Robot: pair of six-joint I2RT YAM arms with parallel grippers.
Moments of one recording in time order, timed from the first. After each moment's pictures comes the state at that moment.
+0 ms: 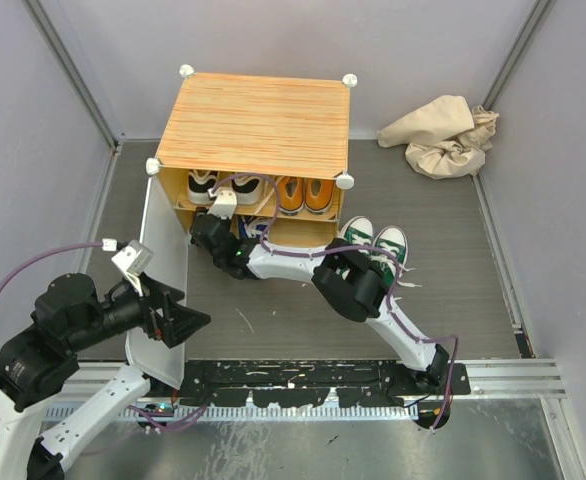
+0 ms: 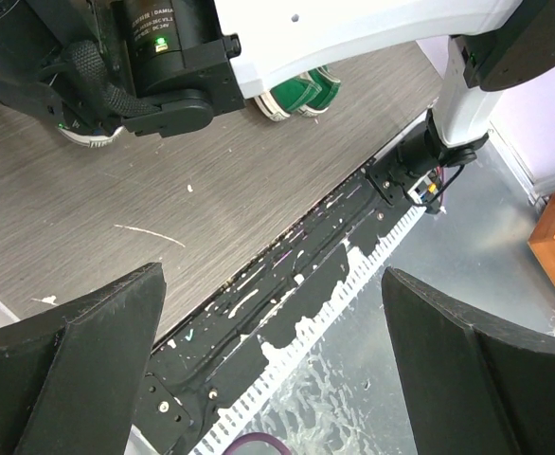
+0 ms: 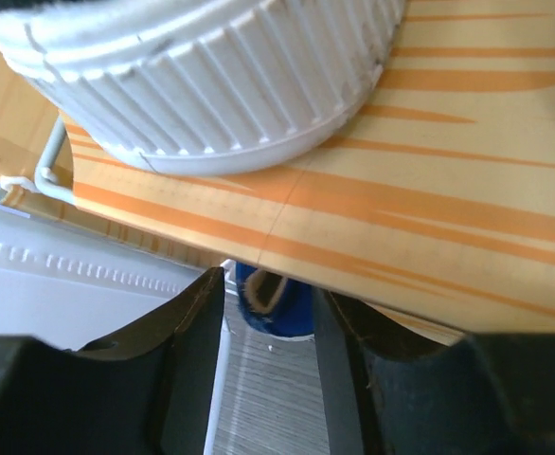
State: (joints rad) left arm -0.58 0.44 1.11 -1.05 0.33 -0.37; right arm 1.07 2.34 1.80 0.15 0.62 0.72
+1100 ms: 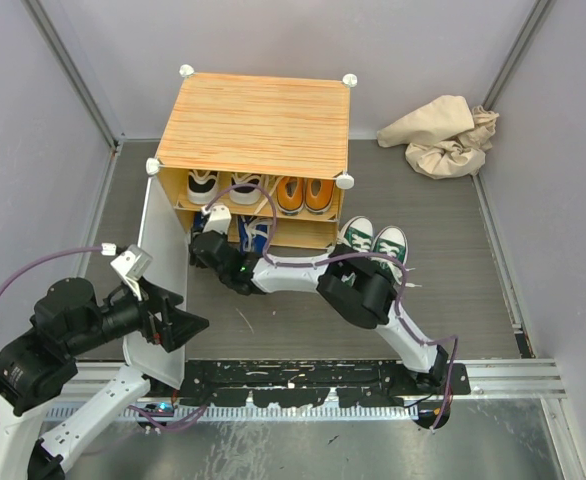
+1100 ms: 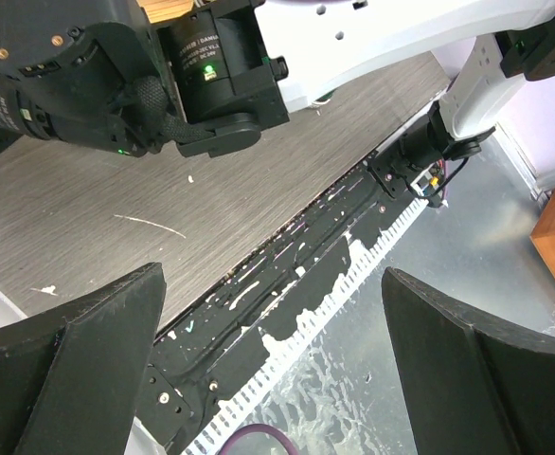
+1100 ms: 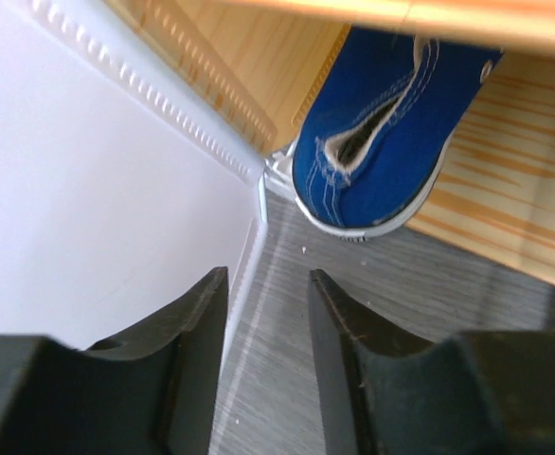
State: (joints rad) left arm -0.58 0.41 1.10 -1.07 0.34 -0.37; right arm 1.14 2.24 1.60 0.23 0.49 0.65
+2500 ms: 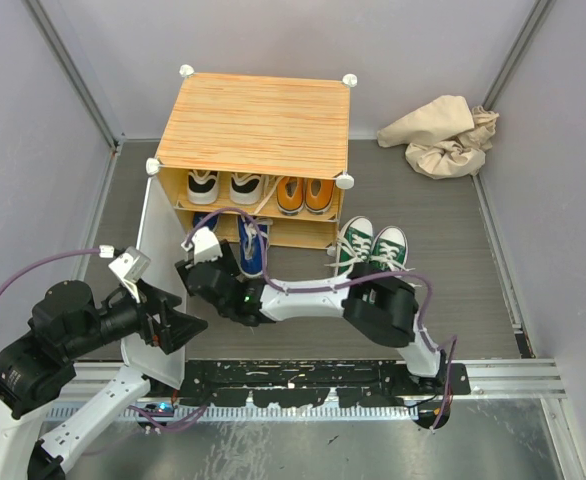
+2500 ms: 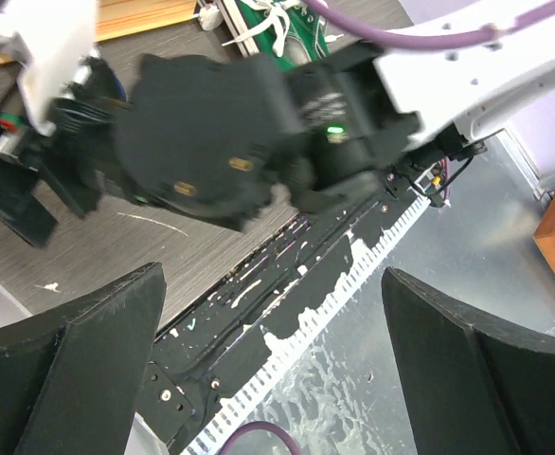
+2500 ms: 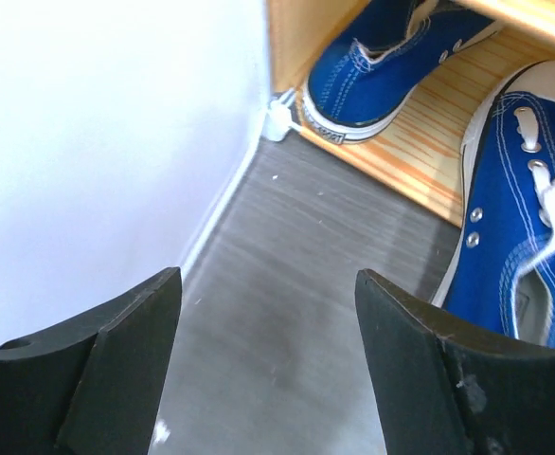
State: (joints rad) left arm -0.58 0.40 1.10 -1.08 0.33 -0.37; right arm 1.26 2.11 1.47 0.21 0.70 0.34
